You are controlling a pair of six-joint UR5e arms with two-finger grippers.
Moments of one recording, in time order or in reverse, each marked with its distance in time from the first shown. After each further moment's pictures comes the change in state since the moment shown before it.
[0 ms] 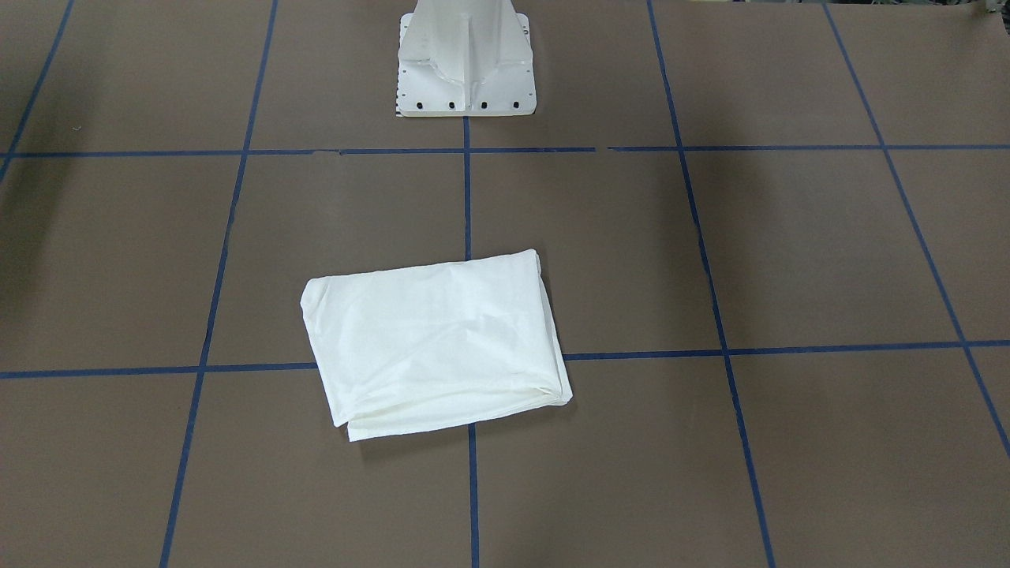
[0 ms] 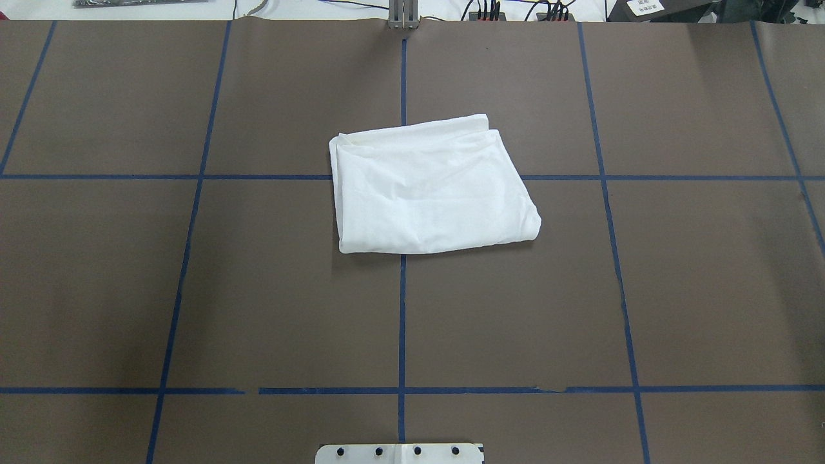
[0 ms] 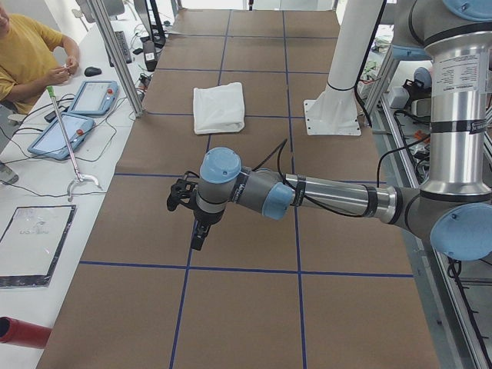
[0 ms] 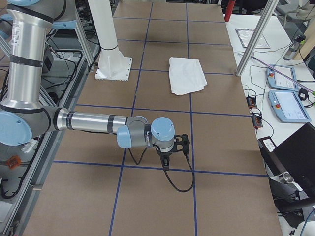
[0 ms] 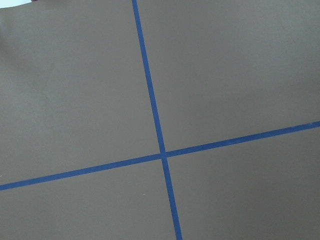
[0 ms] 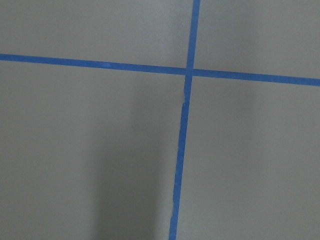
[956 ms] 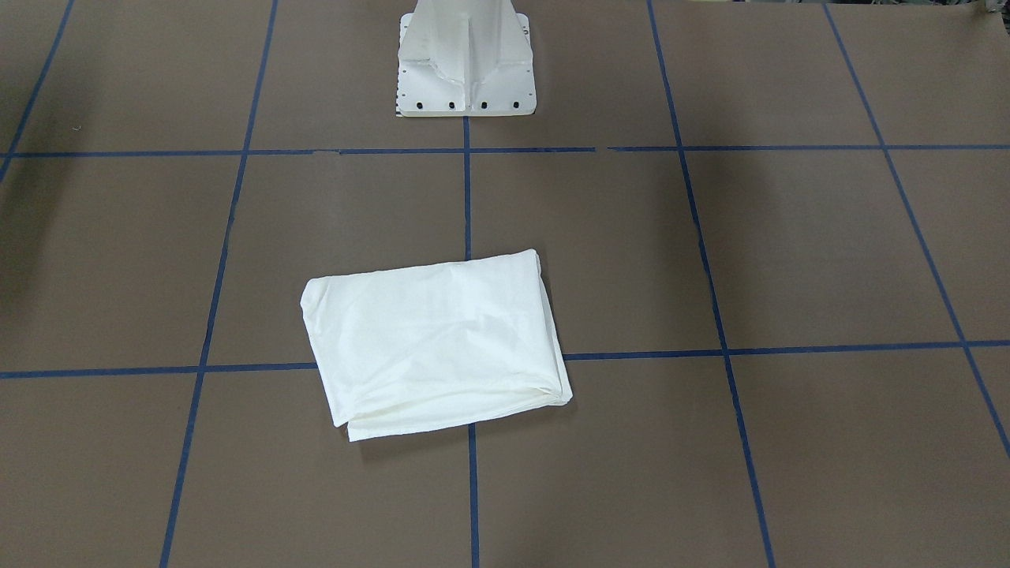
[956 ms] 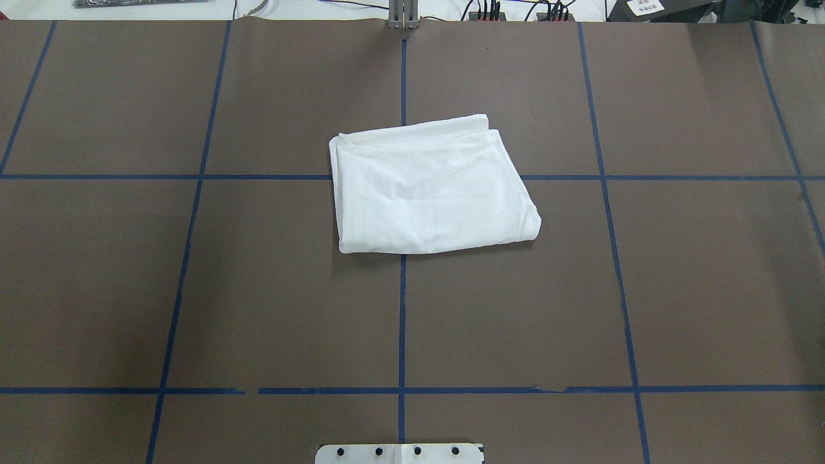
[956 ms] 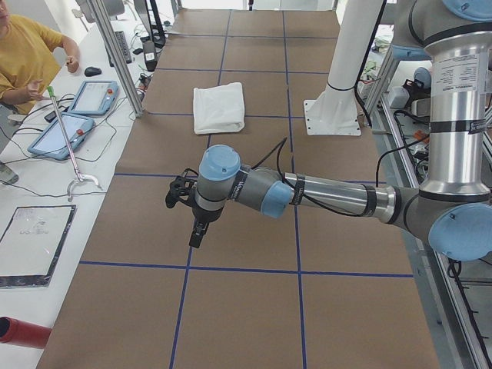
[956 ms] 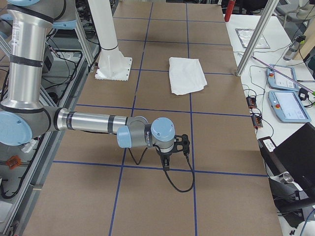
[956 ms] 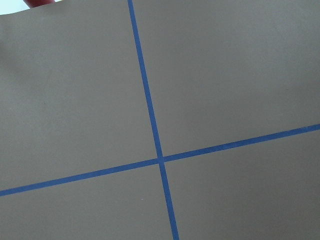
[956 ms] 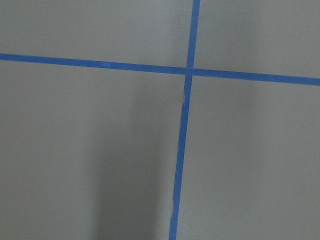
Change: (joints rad) left arm 0.000 -0.008 -0.007 -0.003 -0.002 -0.003; right arm 0.000 0.001 0.000 0.000 0.002 -0.001
